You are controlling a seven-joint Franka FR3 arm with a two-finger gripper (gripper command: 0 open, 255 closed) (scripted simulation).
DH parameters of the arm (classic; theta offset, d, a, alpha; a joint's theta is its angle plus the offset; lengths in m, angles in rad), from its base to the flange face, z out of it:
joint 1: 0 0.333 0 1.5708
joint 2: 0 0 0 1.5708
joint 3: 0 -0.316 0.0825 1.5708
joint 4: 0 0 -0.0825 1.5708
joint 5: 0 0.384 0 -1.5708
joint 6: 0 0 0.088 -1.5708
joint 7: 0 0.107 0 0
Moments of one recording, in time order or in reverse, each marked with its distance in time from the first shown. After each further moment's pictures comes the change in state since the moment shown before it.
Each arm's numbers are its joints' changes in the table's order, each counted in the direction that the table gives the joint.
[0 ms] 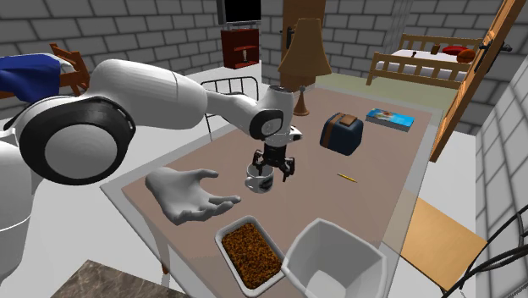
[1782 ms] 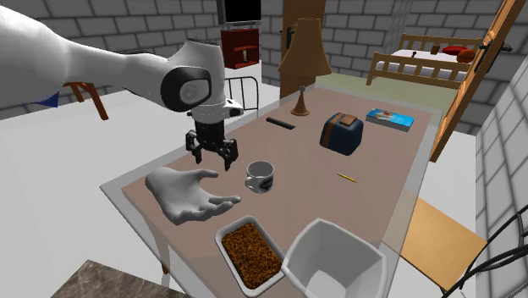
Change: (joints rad) arm 0.159 0.713 -0.044 0.607 -0.186 0.076 0.201
